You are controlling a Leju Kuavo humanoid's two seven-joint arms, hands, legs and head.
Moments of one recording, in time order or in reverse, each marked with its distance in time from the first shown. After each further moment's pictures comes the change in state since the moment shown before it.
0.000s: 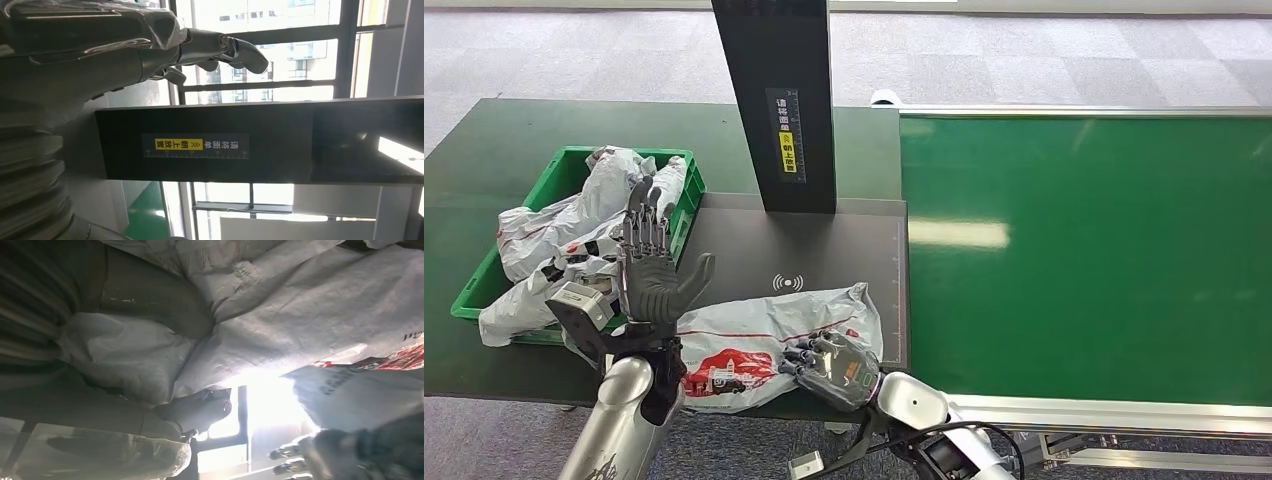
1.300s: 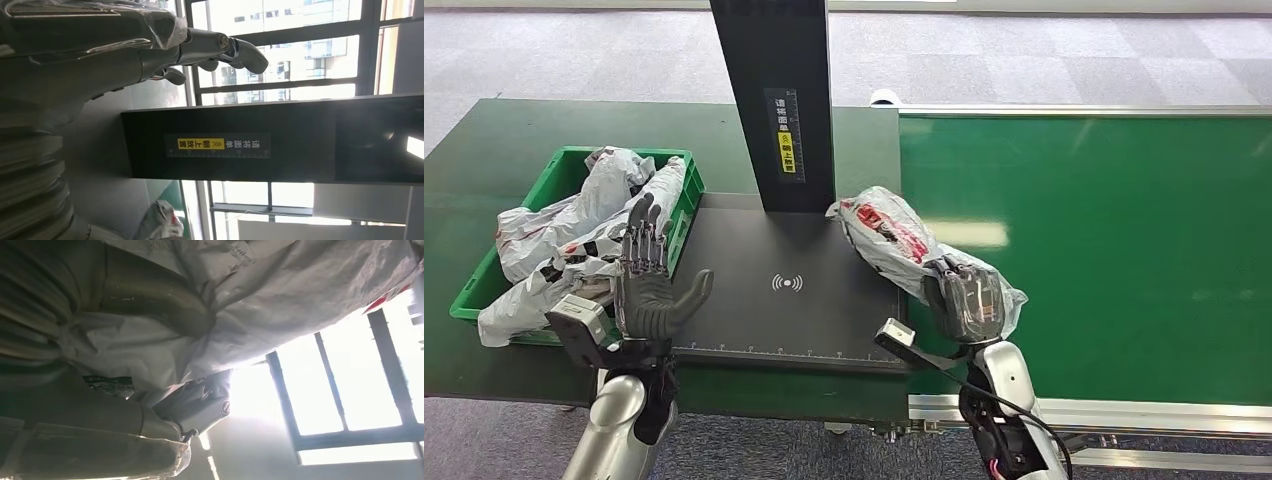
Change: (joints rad) left arm 0.082 -0.008 0.029 -0.068 -0.053 -0.018 0.065; right arm 0.099 -0.040 -0.601 -0.238 0.055 -0.001 0.298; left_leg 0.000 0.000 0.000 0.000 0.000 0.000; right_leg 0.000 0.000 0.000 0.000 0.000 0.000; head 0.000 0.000
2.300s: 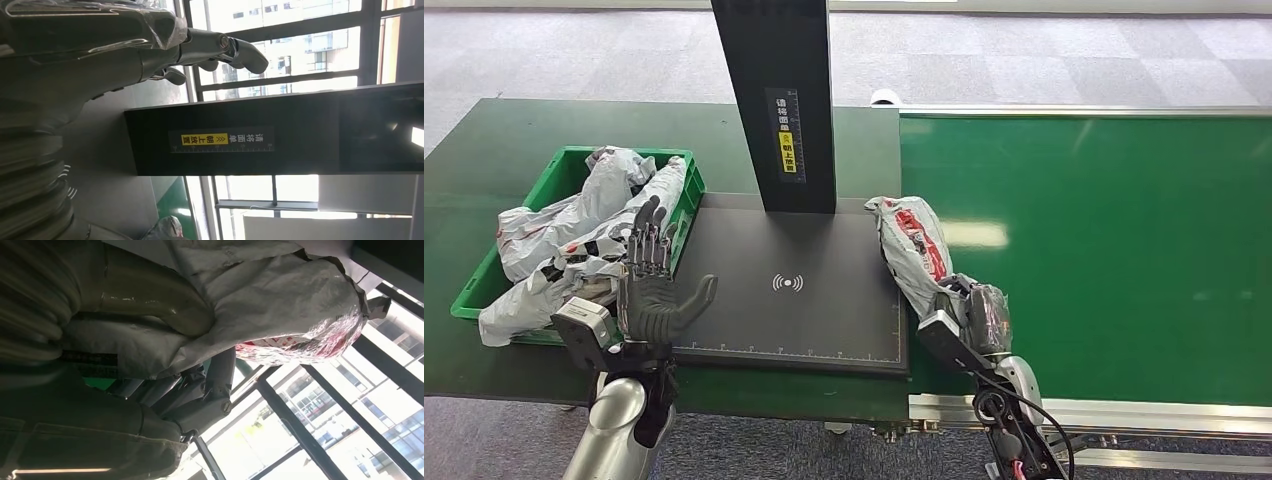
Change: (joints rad) left arm 0.007 0.004 -0.002 -0.005 -0.029 -0.018 0.006; right arm 0.018 -0.025 -0.031 0.062 -0.537 0.309 -0.161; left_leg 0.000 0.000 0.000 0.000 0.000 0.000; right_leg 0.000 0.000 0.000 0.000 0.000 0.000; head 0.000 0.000
